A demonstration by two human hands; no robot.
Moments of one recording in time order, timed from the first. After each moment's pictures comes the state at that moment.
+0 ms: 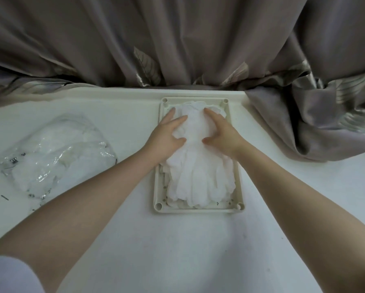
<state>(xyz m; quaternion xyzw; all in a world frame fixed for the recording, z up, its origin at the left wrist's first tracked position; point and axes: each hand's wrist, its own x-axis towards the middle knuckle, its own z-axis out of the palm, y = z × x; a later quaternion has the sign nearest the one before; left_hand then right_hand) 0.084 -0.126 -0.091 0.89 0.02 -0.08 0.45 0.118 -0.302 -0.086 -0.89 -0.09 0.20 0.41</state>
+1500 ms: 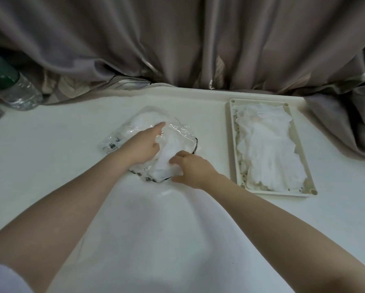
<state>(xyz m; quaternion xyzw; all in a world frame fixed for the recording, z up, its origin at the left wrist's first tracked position) -0.016 0.119 -0.068 0.95 0.01 -0.16 0.26 -0.021 -0.062 -0.088 -0.91 -0.32 0.24 0.12</state>
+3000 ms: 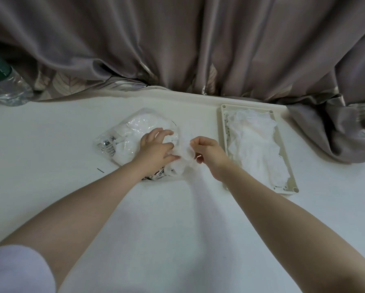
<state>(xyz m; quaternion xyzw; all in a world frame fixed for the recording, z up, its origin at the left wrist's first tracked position) -0.033 0.086 -0.099 0.97 -0.09 -0.02 0.22 -0.013 -0.094 -0.057 -0.73 0.01 0.25 0.64</state>
